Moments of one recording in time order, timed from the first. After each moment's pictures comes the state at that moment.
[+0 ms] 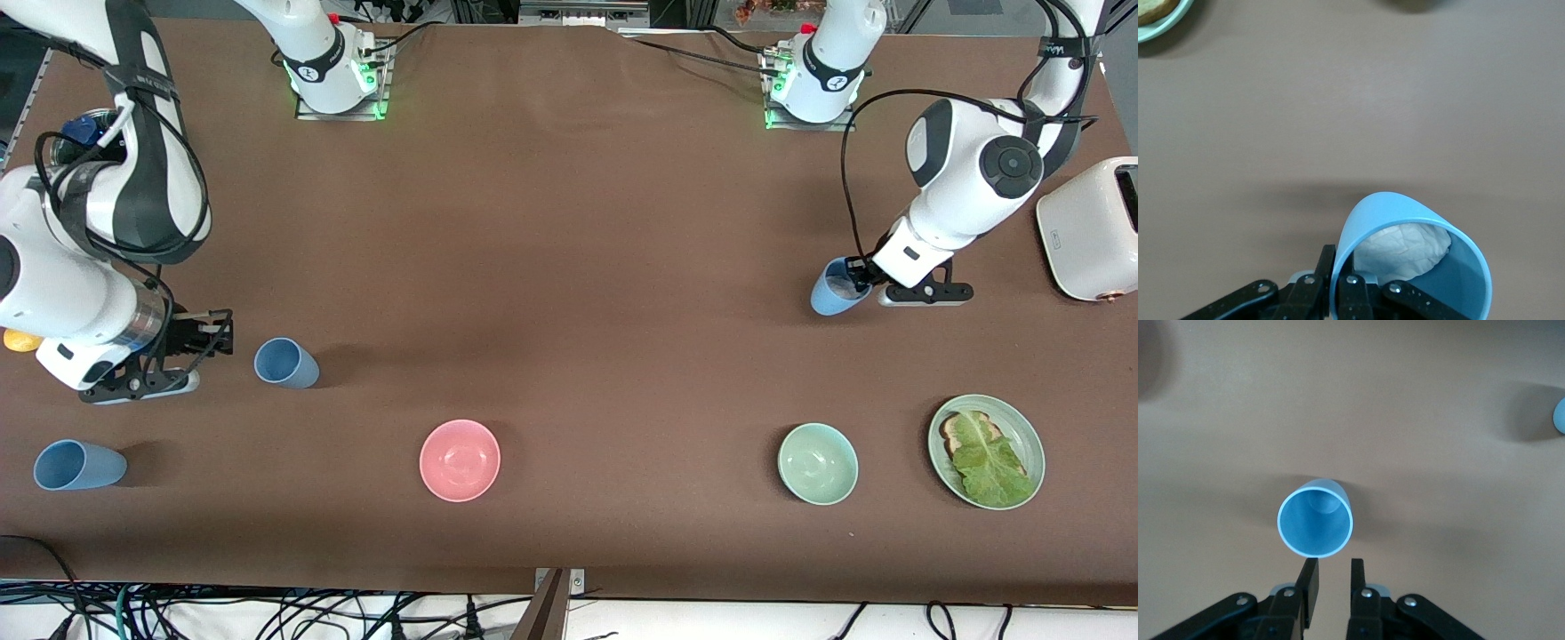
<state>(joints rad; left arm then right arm) -0.04 0.04 -0.03 -2.32 -0.01 2.36 -0.13 0.11 0.43 -0.10 -1.57 0.01 1.94 -0.16</state>
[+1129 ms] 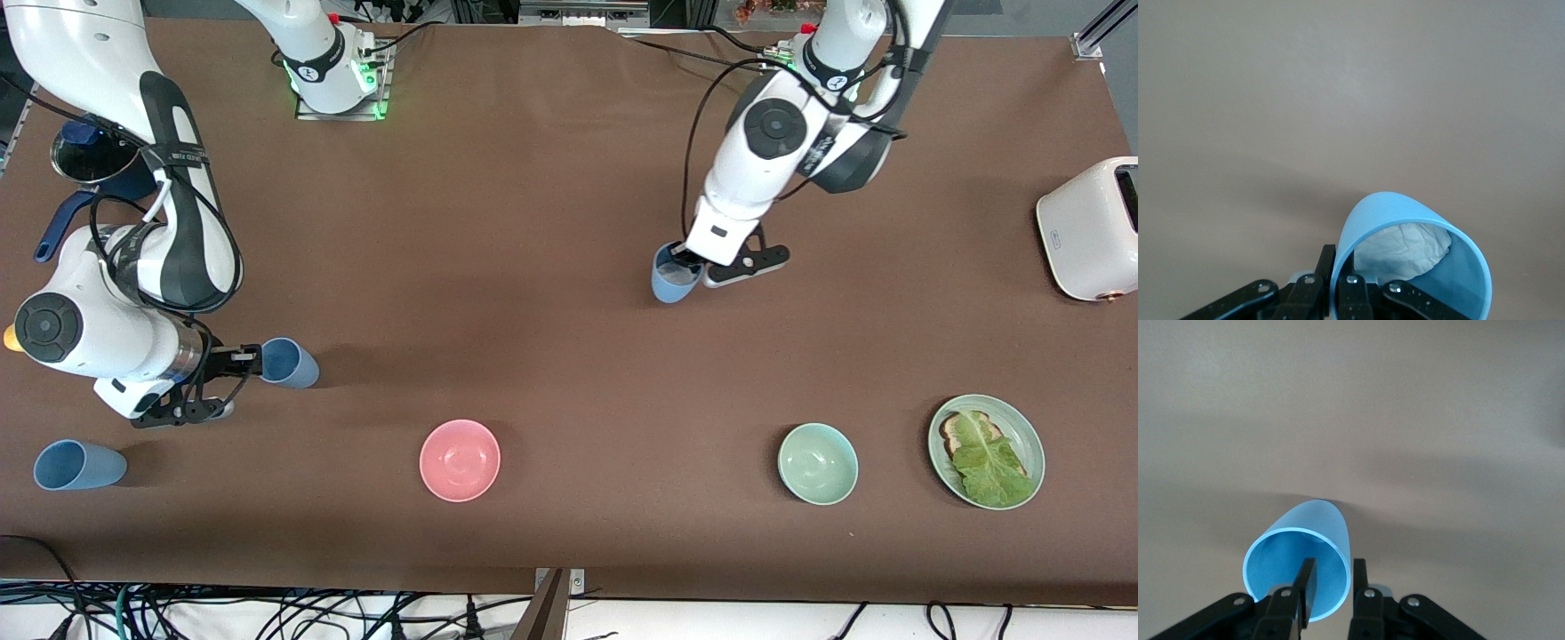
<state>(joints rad) -0.35 0.20 -0.24 -2.09 -0.01 2.33 -0.95 0.10 0.56 -0.10 -1.57 0.06 2.04 -0.19</state>
